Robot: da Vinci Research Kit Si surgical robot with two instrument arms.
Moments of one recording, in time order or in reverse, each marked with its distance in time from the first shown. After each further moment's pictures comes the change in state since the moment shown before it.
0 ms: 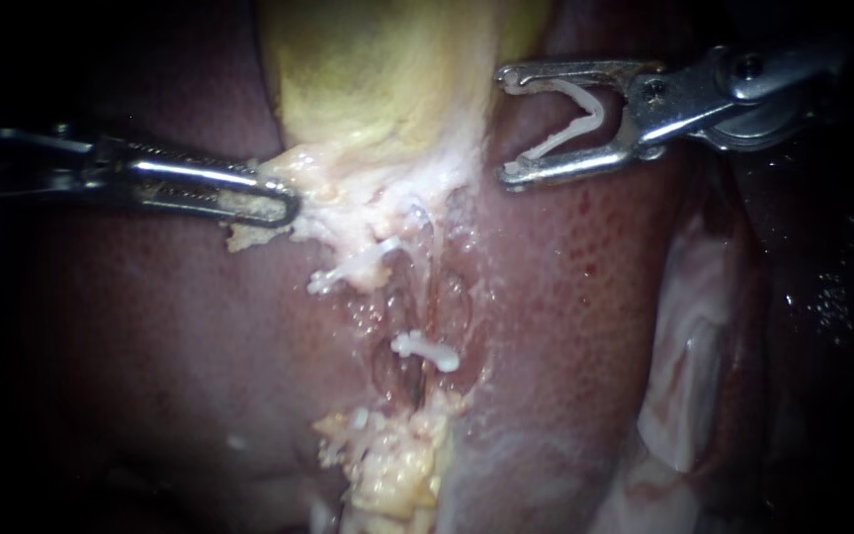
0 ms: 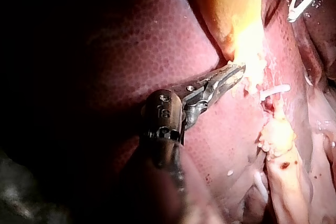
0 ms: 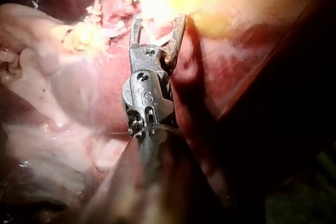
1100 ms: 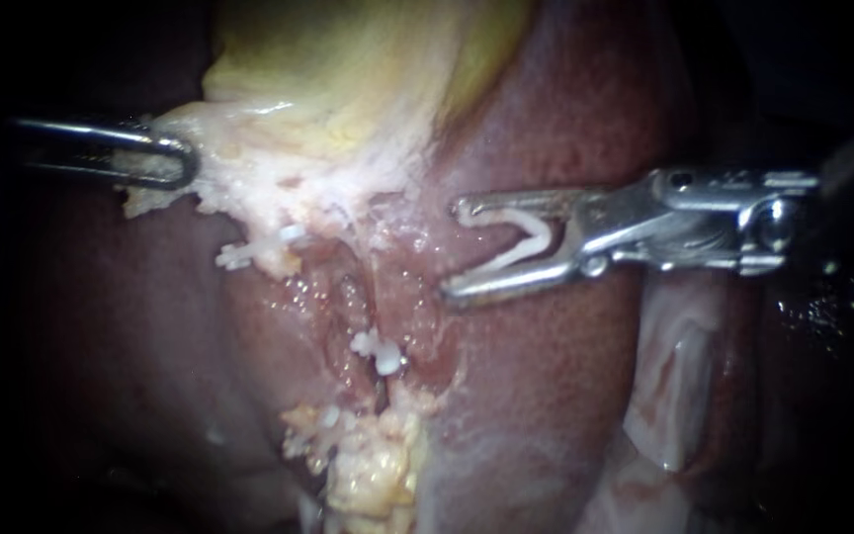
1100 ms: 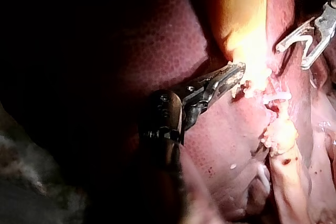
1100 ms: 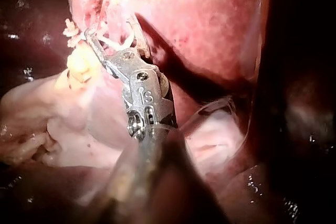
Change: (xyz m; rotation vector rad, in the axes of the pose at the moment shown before) right arm -0.005 -0.008 0.008 0.155 0.003 0.520; left arm 0.004 0.002 -0.009 0.035 0.038 -0.009
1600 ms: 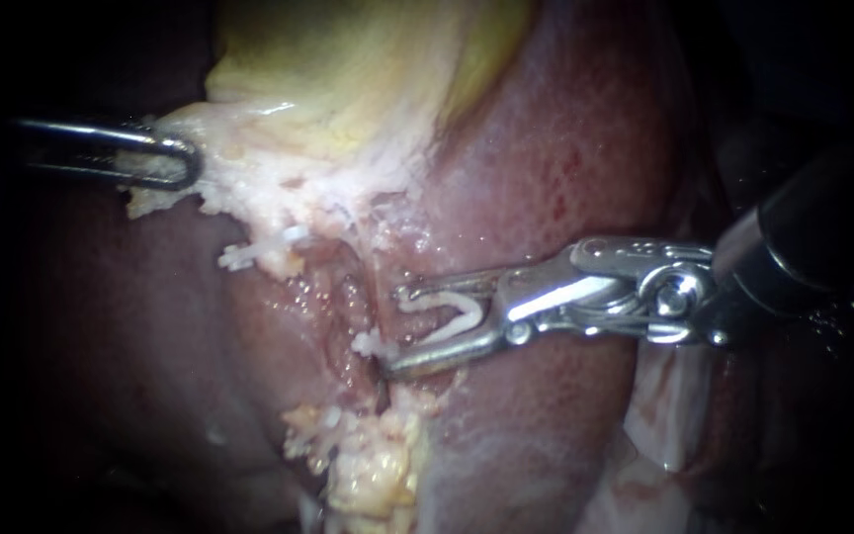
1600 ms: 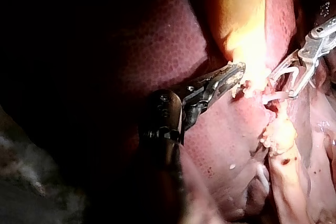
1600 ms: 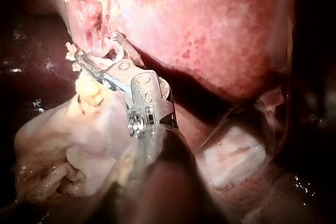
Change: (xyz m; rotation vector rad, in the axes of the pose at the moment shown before) right arm -0.003 0.000 0.007 0.049 -0.017 0.144; left arm 0.000 0.000 0.000 0.003 0.001 0.005
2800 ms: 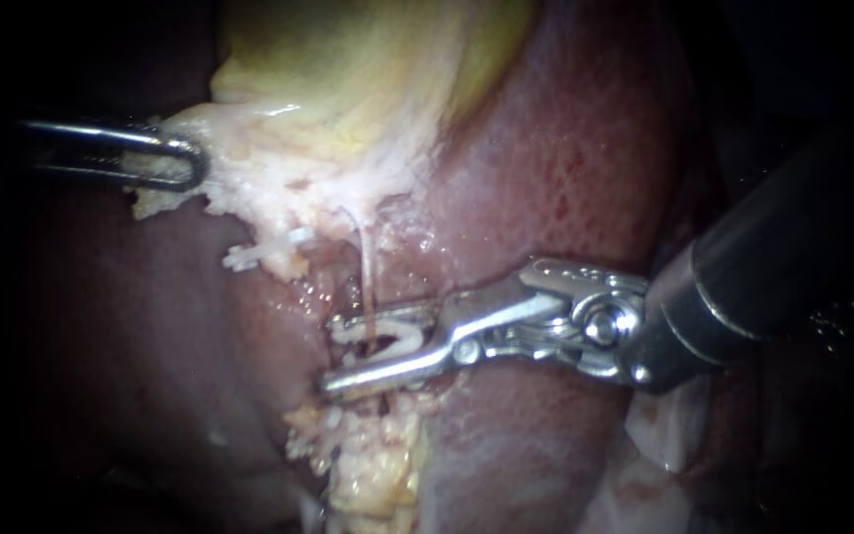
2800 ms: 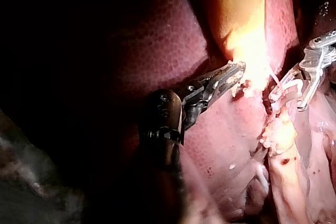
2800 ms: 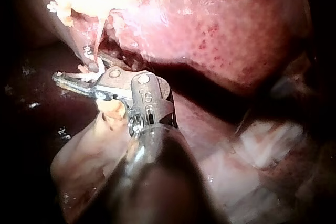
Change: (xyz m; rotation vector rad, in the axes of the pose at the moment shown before) right arm 0.001 -0.003 0.003 0.205 0.123 0.152; left arm 0.000 0.000 0.001 0.005 0.002 0.001
